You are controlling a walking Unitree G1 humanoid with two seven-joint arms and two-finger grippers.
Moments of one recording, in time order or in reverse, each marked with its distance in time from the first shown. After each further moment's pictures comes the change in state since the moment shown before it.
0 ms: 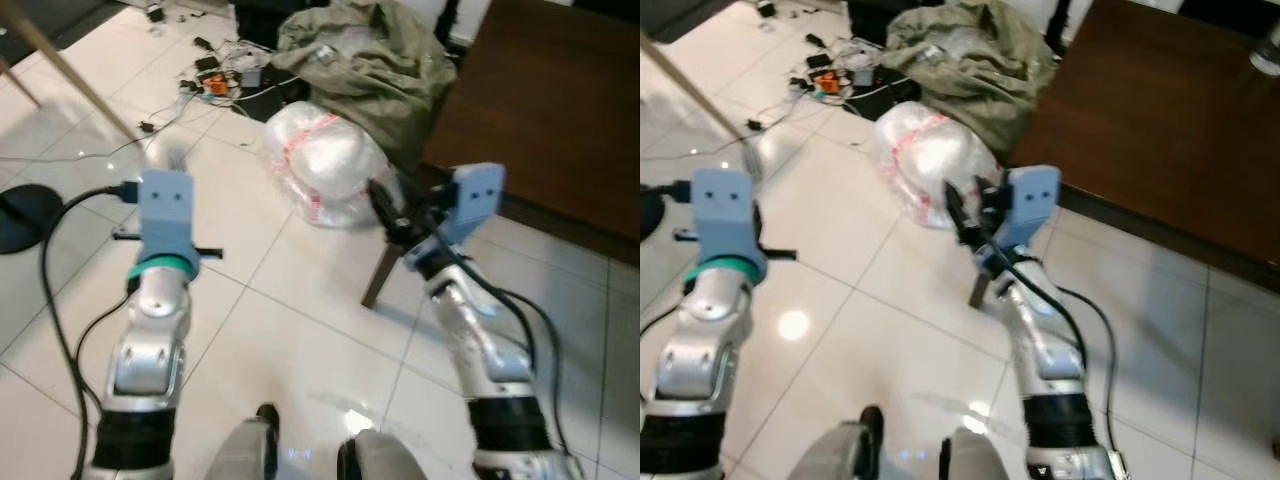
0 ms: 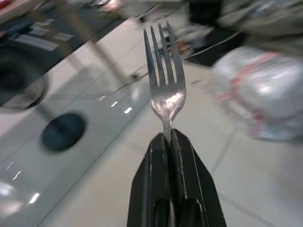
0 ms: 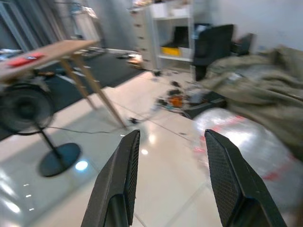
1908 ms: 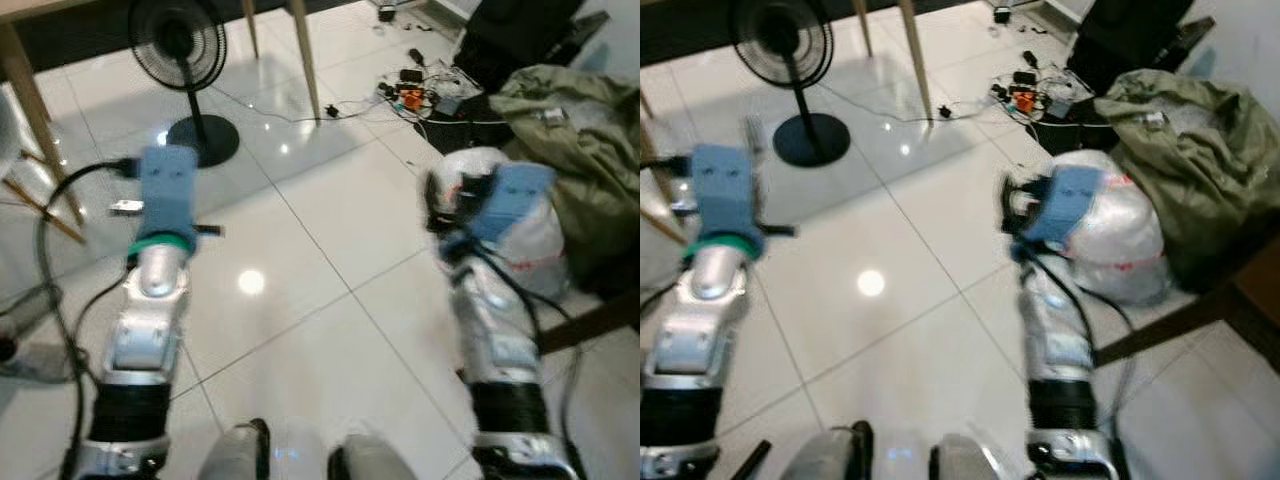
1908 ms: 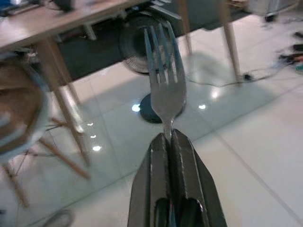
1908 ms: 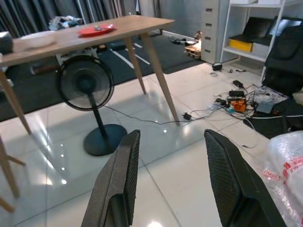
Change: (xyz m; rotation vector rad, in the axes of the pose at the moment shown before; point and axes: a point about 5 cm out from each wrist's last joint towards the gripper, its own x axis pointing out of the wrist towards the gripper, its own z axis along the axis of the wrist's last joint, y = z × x) left arm 0.017 0.000 0.014 -0.017 -0.077 0.006; right arm 0.000 -0.032 -0.002 -0.102 -0.011 -0.272
